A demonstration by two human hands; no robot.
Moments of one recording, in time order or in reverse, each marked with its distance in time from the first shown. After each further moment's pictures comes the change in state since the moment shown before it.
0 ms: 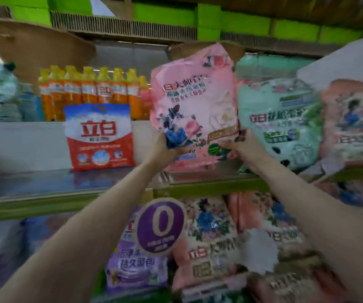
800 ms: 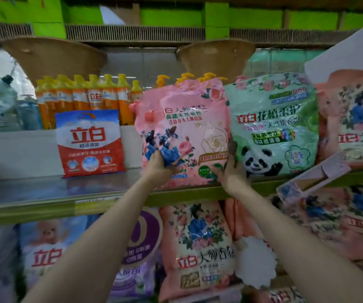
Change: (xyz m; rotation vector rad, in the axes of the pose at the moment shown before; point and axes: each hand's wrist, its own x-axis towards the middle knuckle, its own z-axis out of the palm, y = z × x) left_hand 0.024 -0.043 0.055 0.240 -0.012 -0.237; right_hand -0.012 0.053 0.001 -0.745 -0.022 0.161
